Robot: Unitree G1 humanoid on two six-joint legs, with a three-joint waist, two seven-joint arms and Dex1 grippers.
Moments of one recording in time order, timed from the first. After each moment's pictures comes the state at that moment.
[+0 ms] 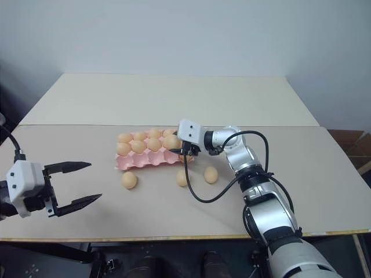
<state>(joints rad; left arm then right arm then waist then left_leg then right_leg) 0.20 0.91 0.55 -0.42 -0.51 0.22 -1.13 -0.98 -0.28 0.23 0.63 -0.13 -0.14 1.02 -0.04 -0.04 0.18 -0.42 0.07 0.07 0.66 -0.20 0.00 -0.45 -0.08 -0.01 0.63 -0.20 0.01</state>
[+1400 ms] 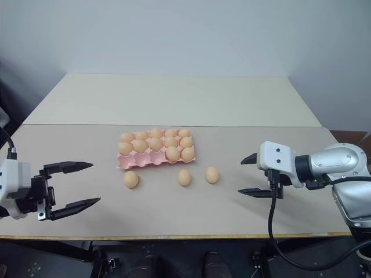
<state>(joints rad) 0.16 0.91 0.56 -0.41 -0.63 0.22 -1.24 -0.33 -1.04 -0.09 -0.34 0.29 0.43 1.29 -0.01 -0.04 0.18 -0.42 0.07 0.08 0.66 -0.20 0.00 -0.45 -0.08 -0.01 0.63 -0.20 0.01</state>
